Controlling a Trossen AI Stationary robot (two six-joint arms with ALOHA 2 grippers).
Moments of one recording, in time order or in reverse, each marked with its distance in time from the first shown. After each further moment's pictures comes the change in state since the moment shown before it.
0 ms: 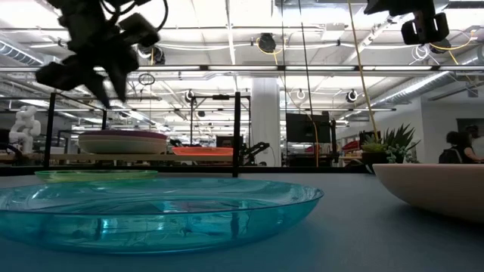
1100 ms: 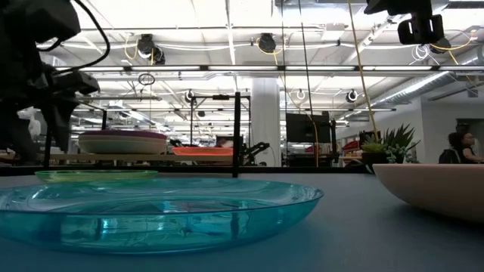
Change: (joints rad) left arm -0.184 -0.350 -0.423 -0.007 -0.220 -0.407; right arm 0.000 0.000 0.000 0.000 -0.001 -0.087
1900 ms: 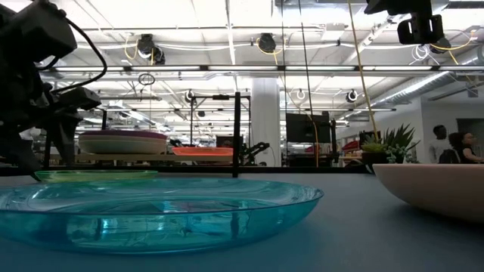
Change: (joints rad) left arm 0.000 0.000 -0.143 0.251 -0.018 -0.030; right arm 0.000 0.000 0.000 0.000 -0.002 -0.006
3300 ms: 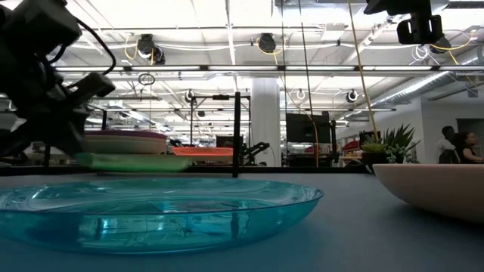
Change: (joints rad) left arm -0.038 0.102 -0.001 0.264 -0.114 0.037; right arm 0.000 0.000 0.000 0.000 0.004 -0.008
